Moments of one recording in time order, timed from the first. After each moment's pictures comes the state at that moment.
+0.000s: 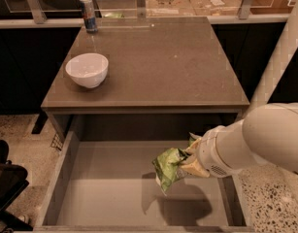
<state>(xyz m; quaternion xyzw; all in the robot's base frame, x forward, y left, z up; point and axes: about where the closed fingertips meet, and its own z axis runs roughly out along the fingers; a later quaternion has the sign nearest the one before) 0.412 -0.105 0.756 -0.56 0.79 0.07 0.25</state>
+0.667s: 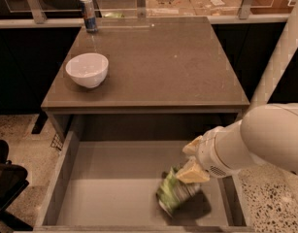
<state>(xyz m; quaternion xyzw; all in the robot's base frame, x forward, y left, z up) 0.411 -0.104 0.752 -0.56 0.79 0.07 0.25</state>
